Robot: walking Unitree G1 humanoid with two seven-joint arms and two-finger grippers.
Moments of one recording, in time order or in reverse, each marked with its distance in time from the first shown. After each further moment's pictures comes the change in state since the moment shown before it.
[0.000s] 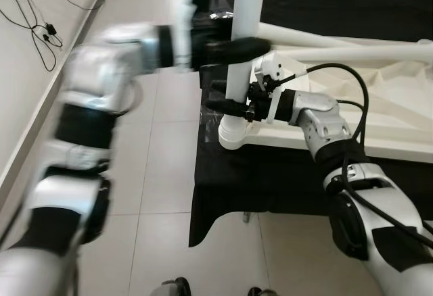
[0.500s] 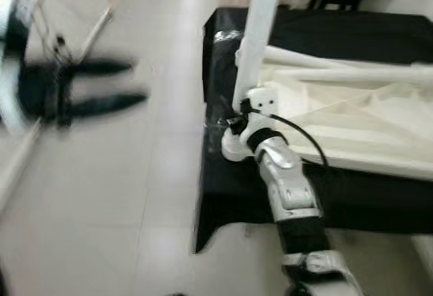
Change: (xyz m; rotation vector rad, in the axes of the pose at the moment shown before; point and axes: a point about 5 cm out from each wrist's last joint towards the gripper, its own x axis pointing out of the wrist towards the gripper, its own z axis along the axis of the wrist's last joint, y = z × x) left arm -0.112 -0.068 -0.035 -0.135 0.103 0.382; right arm 0.013 0.059 -0.040 0.097 0.031 -0.789
